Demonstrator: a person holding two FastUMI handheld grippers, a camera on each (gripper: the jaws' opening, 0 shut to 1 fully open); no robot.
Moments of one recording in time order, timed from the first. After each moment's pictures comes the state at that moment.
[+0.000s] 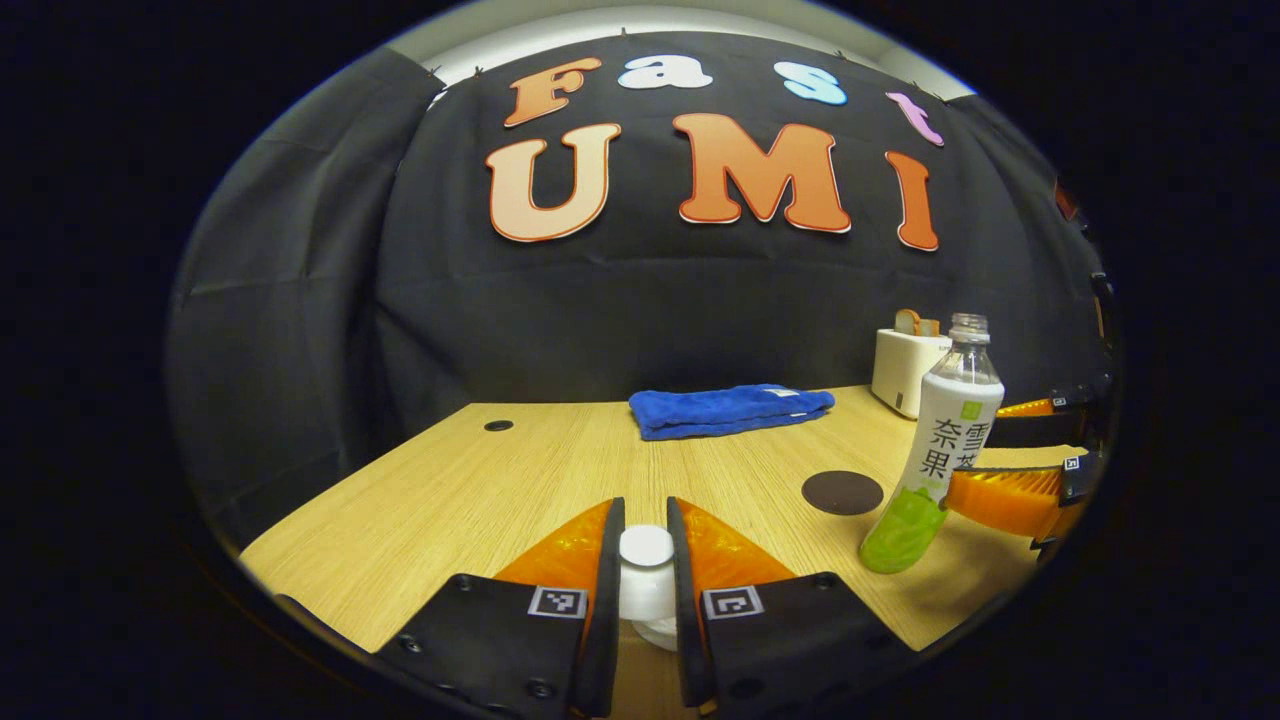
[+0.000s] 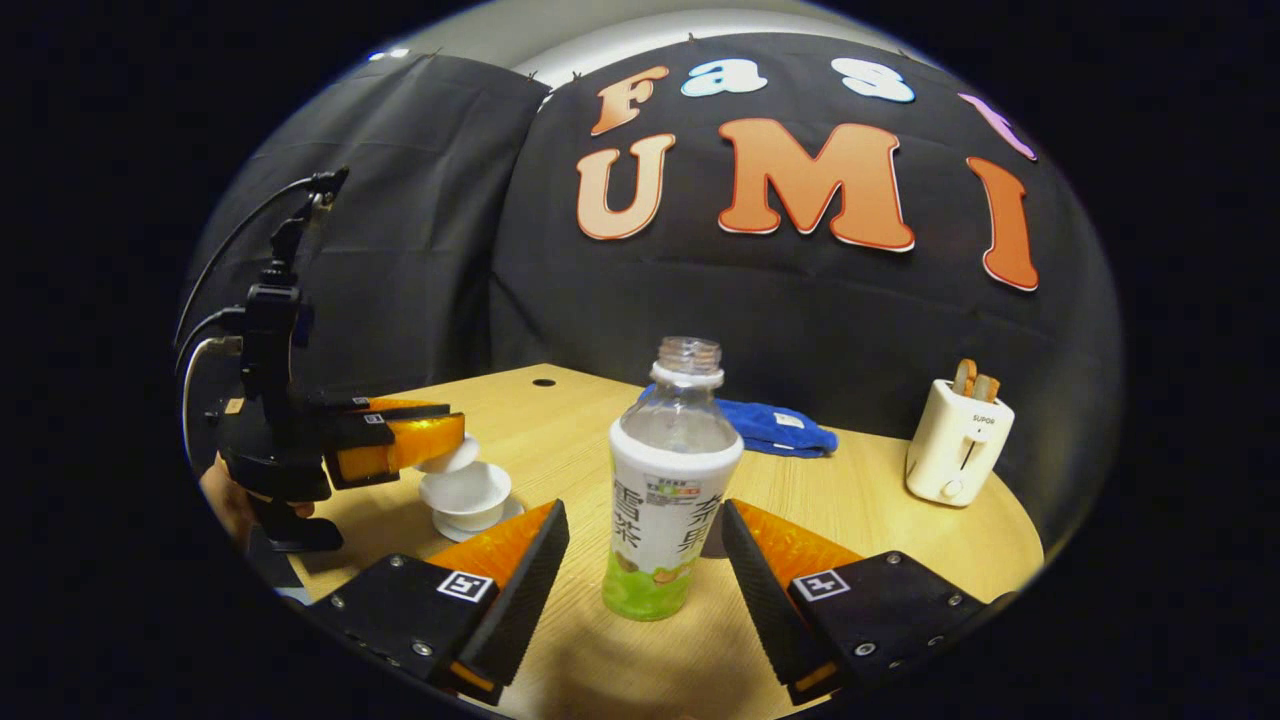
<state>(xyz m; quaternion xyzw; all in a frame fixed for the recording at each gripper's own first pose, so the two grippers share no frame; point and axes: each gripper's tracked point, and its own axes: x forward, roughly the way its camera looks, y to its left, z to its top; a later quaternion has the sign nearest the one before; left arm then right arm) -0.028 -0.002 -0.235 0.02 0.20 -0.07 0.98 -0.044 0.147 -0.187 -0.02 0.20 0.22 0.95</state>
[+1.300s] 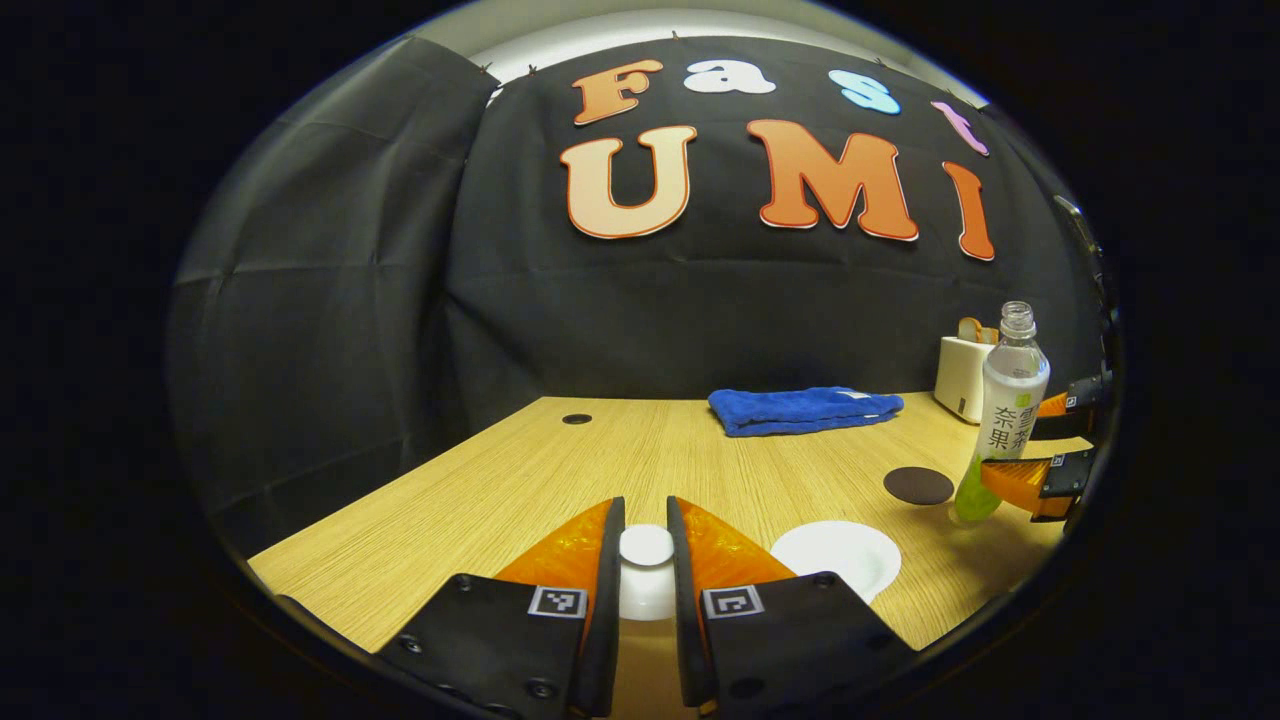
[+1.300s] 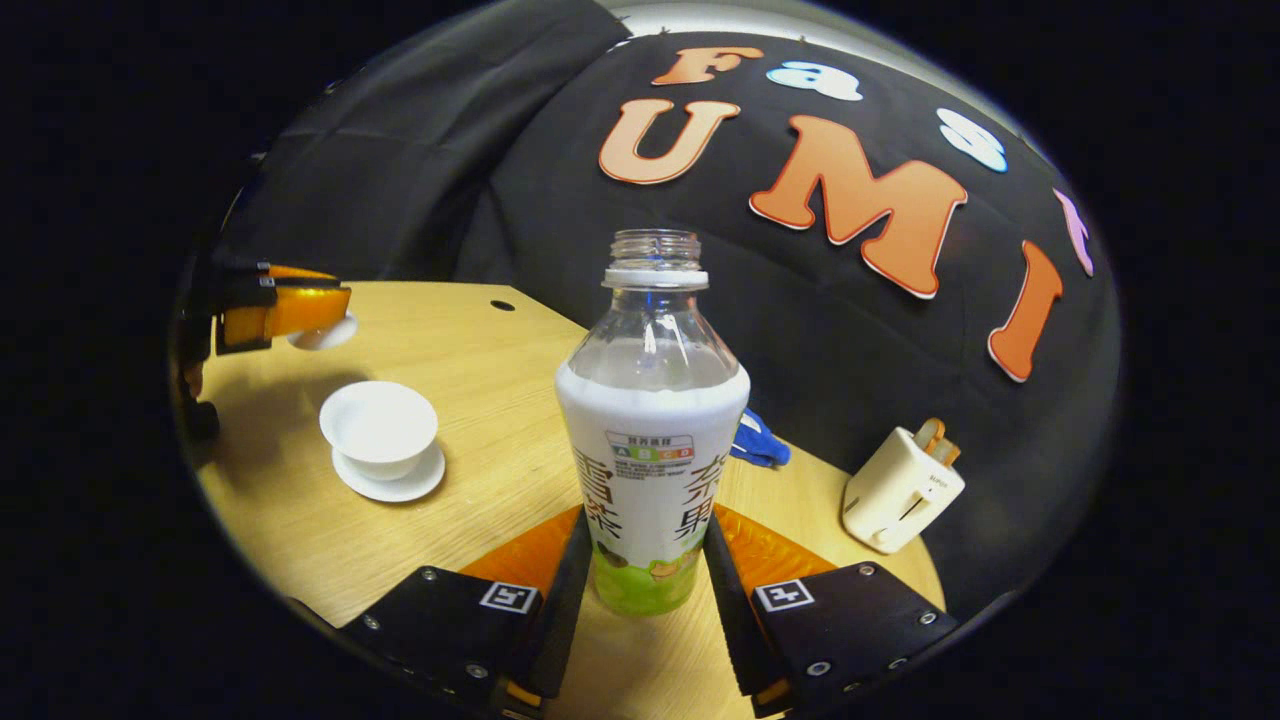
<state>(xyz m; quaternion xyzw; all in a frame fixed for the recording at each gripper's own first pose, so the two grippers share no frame) -0.034 0.082 -0.242 0.00 0.19 0.00 0.98 -0.010 0.141 -0.205 -0.22 0.22 0.16 0.94</state>
